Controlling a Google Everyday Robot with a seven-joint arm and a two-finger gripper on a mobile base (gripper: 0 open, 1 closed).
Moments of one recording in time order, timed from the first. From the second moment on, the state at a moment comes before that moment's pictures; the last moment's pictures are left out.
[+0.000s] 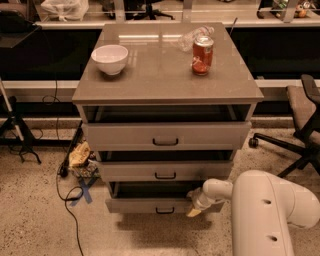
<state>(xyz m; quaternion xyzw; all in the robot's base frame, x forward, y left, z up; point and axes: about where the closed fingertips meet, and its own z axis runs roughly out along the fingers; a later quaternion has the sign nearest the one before) 0.613 -0.158 0.186 -0.66 0.72 0.07 0.20</state>
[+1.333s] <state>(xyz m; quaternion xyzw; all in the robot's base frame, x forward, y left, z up) 0.603 -0.161 0.164 -0.65 0.74 0.10 0.14</state>
